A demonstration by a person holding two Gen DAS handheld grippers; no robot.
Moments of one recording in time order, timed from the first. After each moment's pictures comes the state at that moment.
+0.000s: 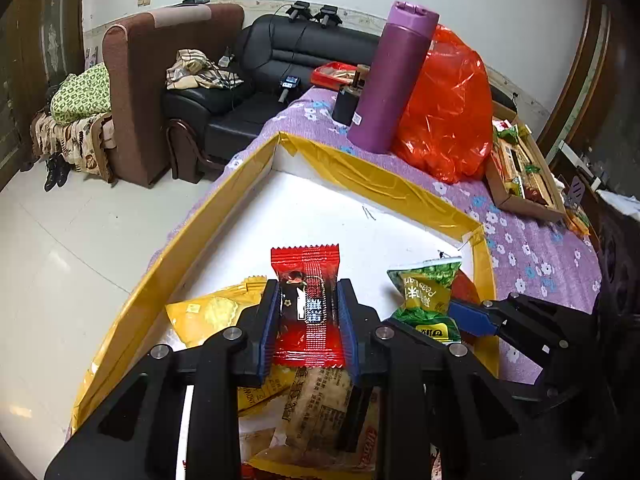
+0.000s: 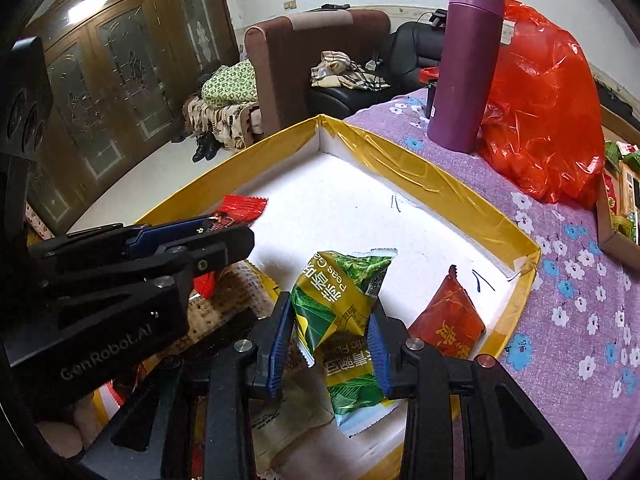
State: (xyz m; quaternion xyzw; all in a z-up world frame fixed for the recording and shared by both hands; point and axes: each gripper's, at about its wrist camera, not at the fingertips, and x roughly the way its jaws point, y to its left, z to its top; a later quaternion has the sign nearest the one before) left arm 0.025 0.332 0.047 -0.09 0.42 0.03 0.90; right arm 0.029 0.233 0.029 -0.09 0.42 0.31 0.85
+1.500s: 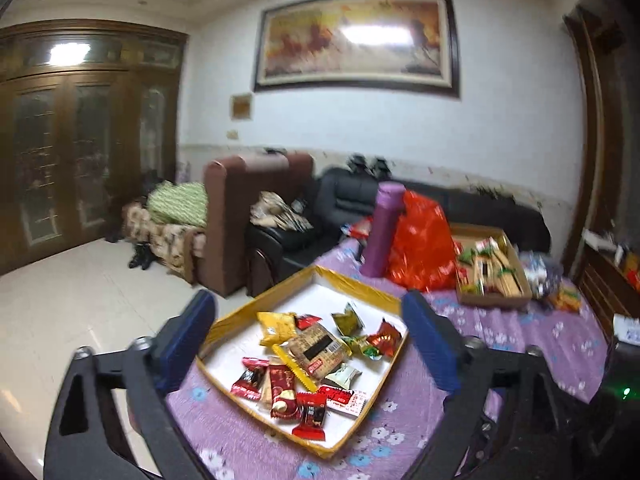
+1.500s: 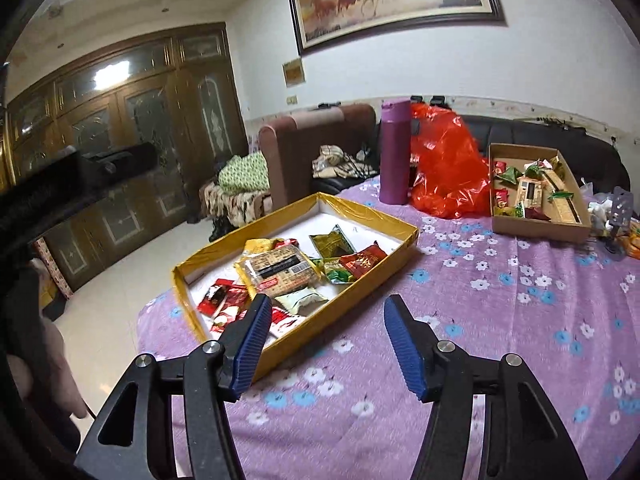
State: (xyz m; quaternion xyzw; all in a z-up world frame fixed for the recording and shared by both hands) left arm -0.211 0.221 0.167 -0.07 0.13 0.20 0.97; right arm -0.159 0.070 0.101 0.00 0.26 0.32 0.91
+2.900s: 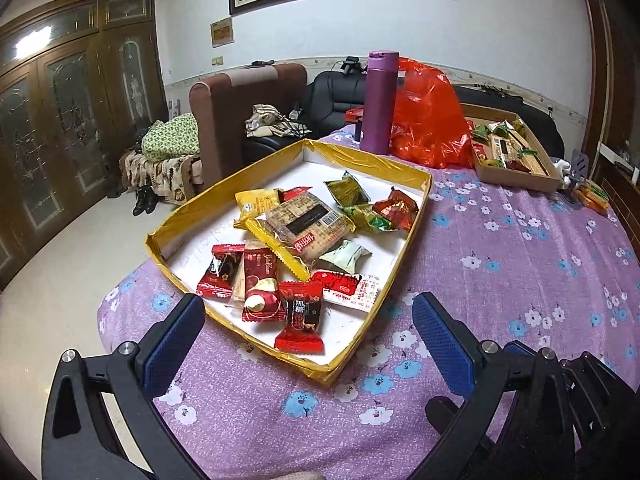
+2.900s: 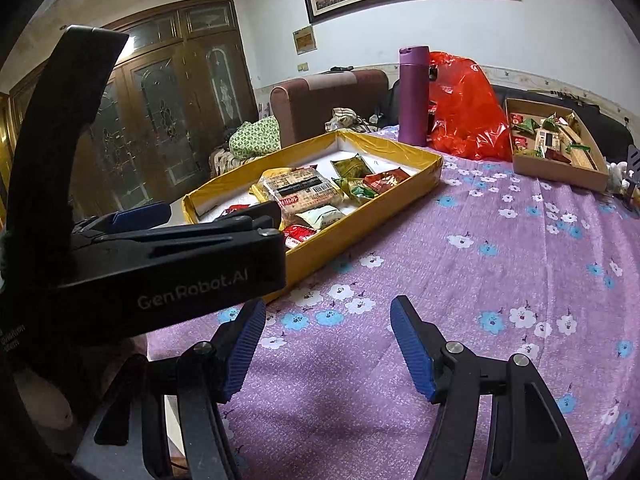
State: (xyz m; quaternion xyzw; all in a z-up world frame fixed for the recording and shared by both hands) left arm -0.159 0.203 0.063 -0.02 0.32 0.19 0.93; right arm -0.185 0.085 0.036 -0.02 0.32 0.34 0.88
